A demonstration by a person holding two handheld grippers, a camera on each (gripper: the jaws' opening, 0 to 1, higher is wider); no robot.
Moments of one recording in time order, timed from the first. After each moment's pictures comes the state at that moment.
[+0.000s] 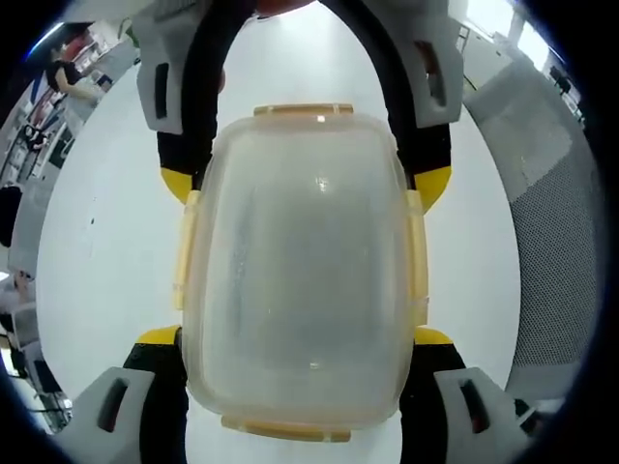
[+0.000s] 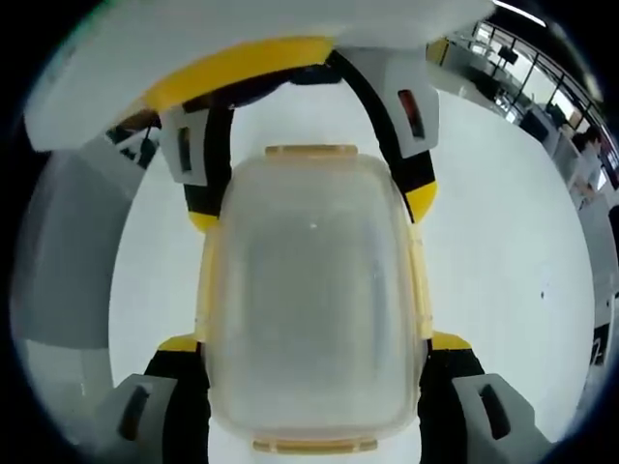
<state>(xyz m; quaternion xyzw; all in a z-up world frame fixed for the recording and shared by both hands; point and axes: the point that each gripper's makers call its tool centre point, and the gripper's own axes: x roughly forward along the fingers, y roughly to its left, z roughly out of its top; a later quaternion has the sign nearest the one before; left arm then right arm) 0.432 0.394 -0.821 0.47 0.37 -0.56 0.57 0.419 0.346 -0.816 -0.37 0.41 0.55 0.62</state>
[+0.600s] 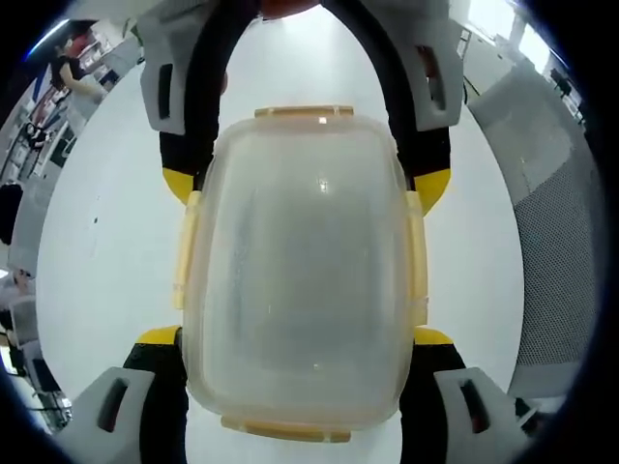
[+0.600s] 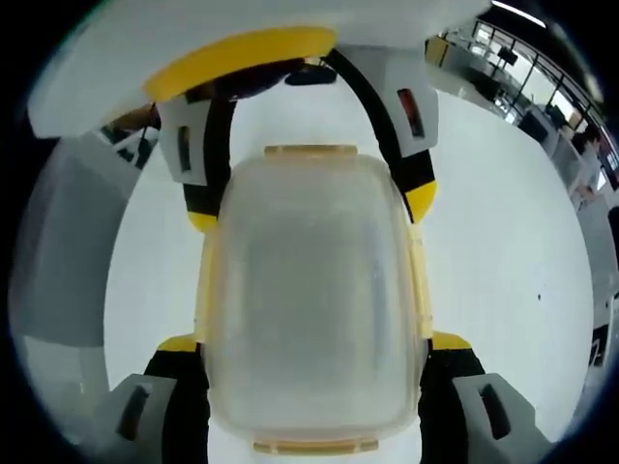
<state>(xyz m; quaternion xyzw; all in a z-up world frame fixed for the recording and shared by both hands) 0.442 0.393 -0.821 0.47 0.37 -0.56 0.57 0.430 0.345 -0.816 -0.37 0.41 0.55 0.63</state>
